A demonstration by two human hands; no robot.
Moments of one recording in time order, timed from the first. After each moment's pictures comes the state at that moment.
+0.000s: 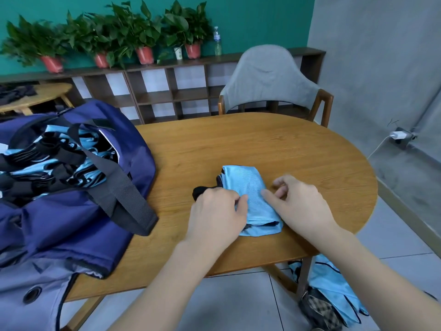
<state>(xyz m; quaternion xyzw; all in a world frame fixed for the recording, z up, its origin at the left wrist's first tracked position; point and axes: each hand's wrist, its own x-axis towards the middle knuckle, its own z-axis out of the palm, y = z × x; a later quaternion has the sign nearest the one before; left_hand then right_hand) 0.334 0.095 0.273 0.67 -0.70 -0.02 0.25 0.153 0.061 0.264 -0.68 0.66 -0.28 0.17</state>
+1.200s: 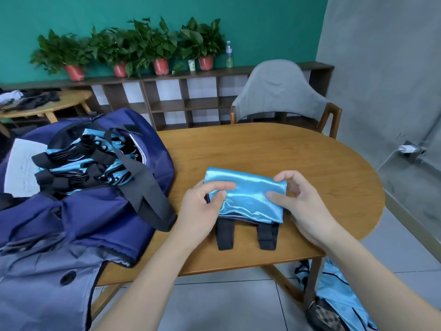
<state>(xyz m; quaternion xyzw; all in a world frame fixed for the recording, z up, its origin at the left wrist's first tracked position) 0.391 0.111 0.283 0.54 -0.60 -0.29 0.51 0.168 0.071 0.270 -0.56 0.43 -0.50 0.51</state>
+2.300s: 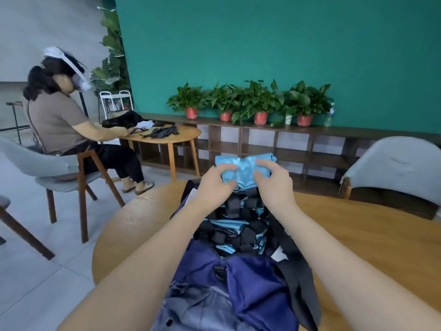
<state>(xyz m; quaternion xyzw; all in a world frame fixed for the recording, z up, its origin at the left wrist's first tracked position) 0.710 0.056 0.422 0.67 -0.55 -0.13 0.49 0.555 0.005 0.437 -0.71 0.41 -0.46 0.33</state>
